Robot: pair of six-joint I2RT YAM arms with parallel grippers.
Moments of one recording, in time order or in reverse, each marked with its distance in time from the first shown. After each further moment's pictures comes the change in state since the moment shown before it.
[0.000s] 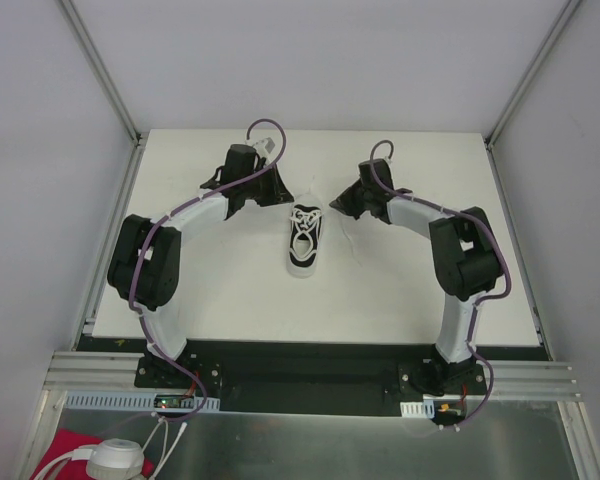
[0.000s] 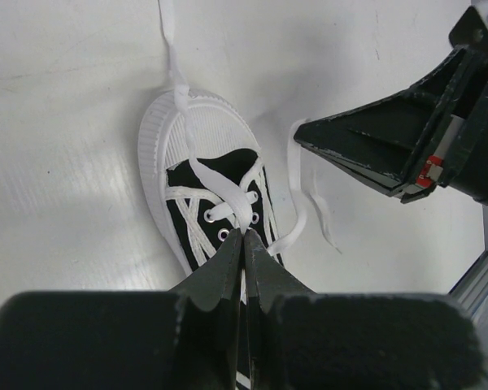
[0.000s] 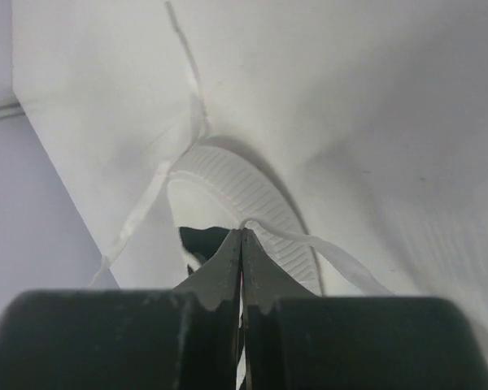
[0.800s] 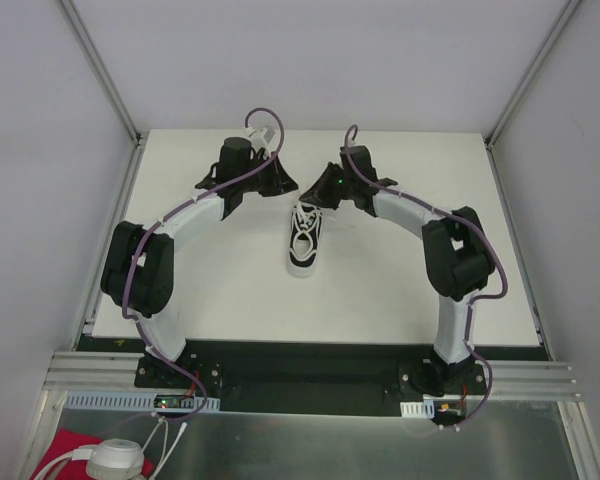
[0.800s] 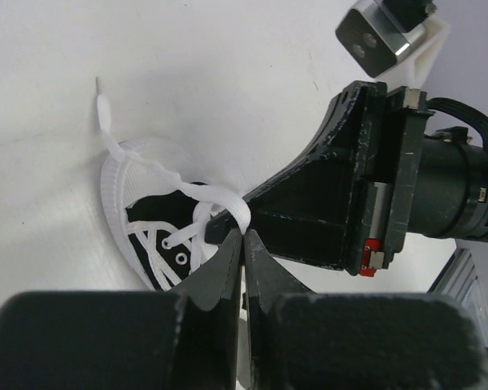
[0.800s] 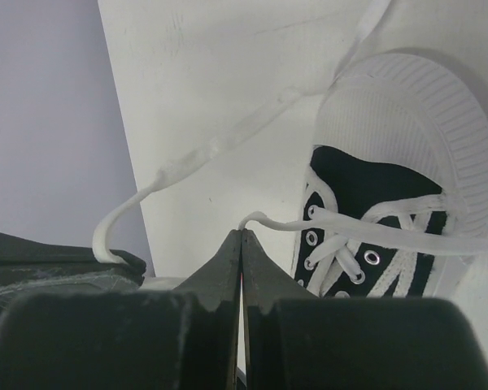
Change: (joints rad) left arm 0.000 -0.057 0.000 0.098 0.041 -0.002; right arm 0.094 0.008 0.159 -0.008 -0.237 -0.211
